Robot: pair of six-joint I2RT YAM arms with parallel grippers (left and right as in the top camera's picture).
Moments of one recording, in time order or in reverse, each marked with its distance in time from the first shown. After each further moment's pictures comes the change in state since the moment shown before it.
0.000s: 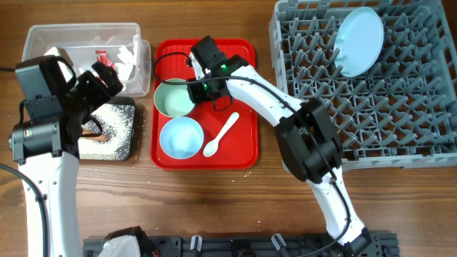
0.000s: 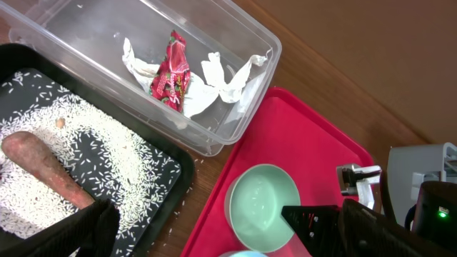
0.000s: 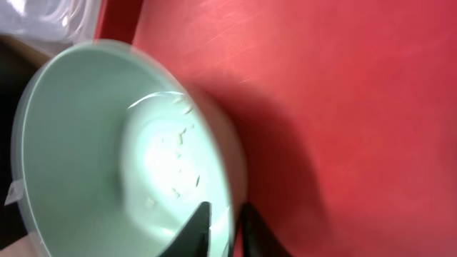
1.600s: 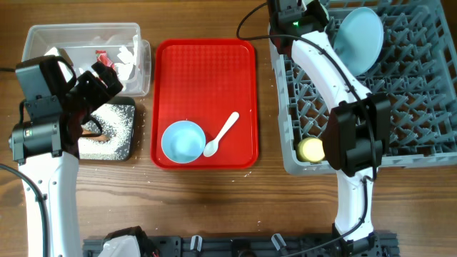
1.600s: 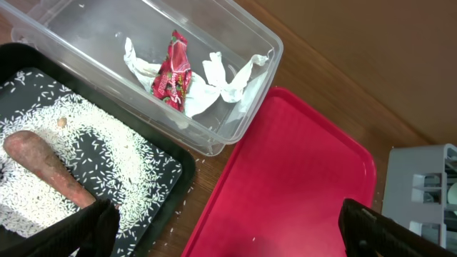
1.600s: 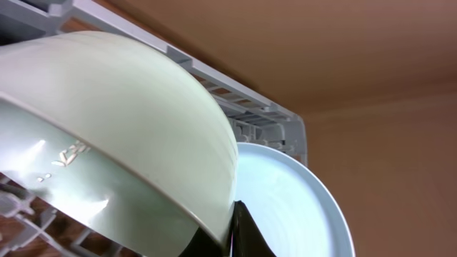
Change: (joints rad) left arm 0.000 0.000 0.000 -0.003 -0.003 0.000; right arm -0.327 -0.131 0.048 0.071 1.254 -0.760
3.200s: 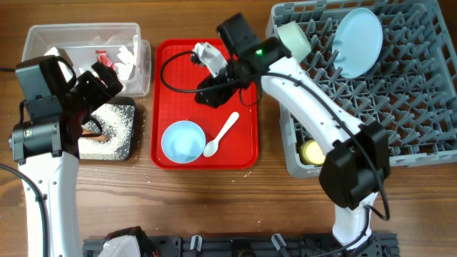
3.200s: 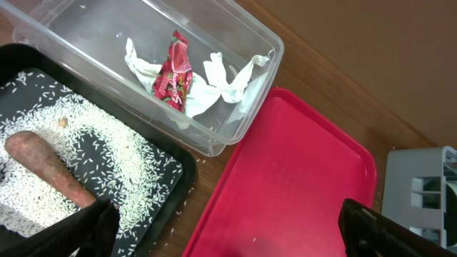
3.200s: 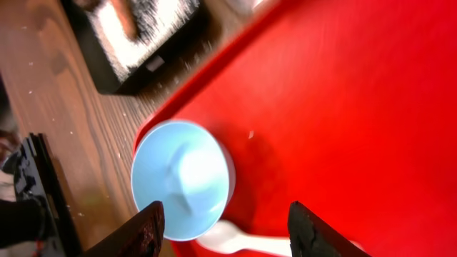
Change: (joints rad) left arm 0.000 0.000 0.000 0.000 -0.003 0.000; right arm 0.269 -0.200 -0.148 -0.325 -1.455 0.287
